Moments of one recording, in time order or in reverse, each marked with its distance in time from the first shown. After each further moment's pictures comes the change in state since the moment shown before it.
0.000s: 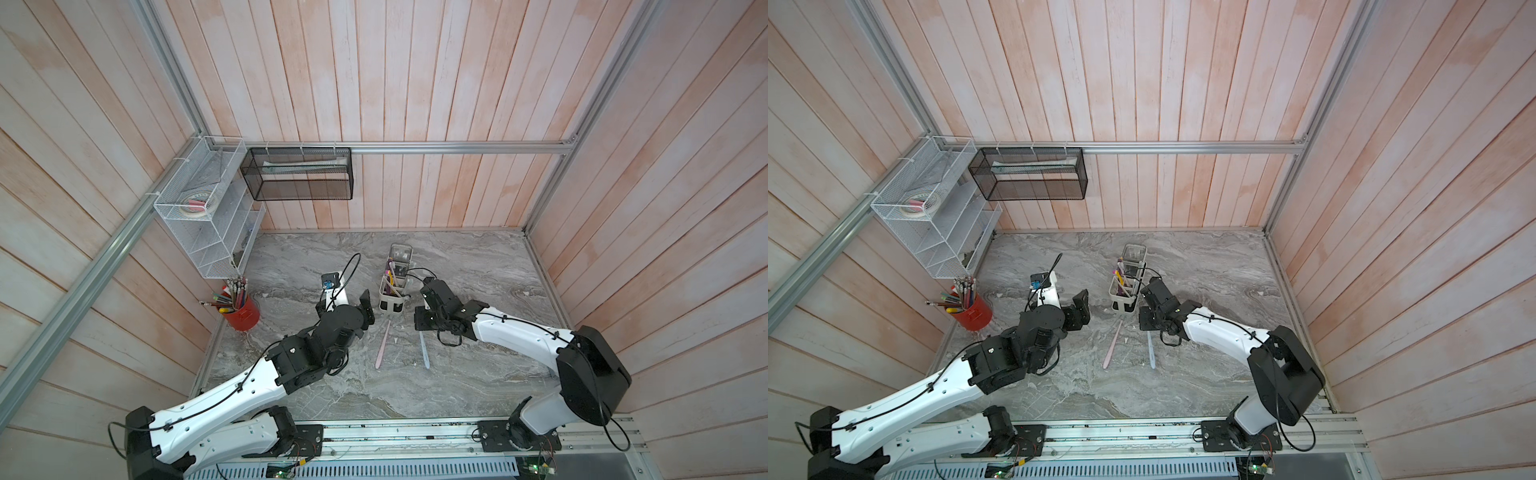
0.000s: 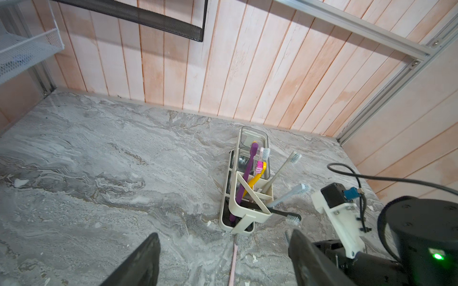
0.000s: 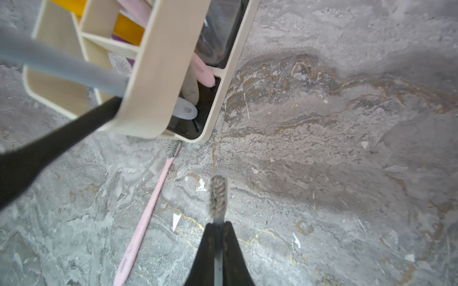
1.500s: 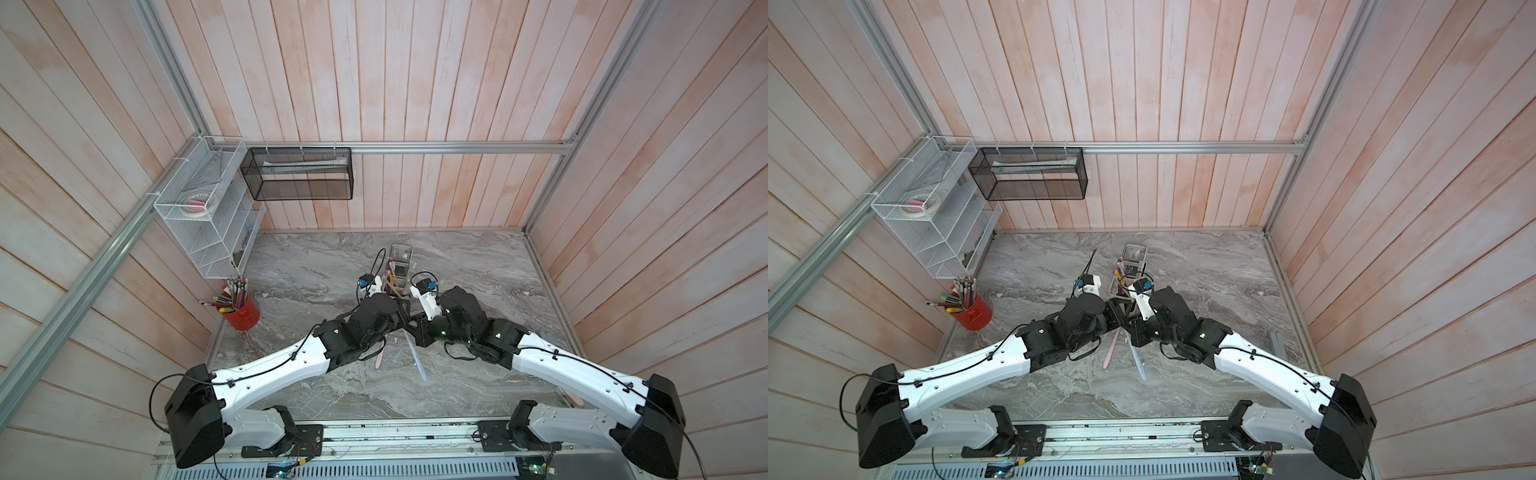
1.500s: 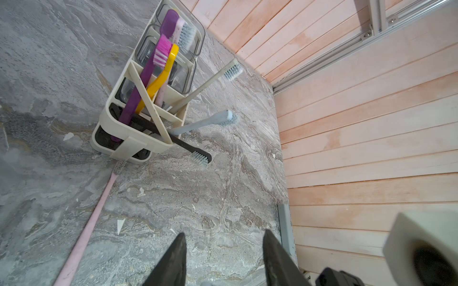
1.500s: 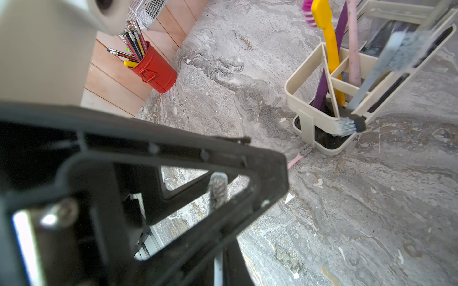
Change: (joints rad) left arm 0.011 0.308 0.073 0.168 0.478 -0.466; right arm 0.159 -0.349 -0.047 0.061 -0.213 -0.084
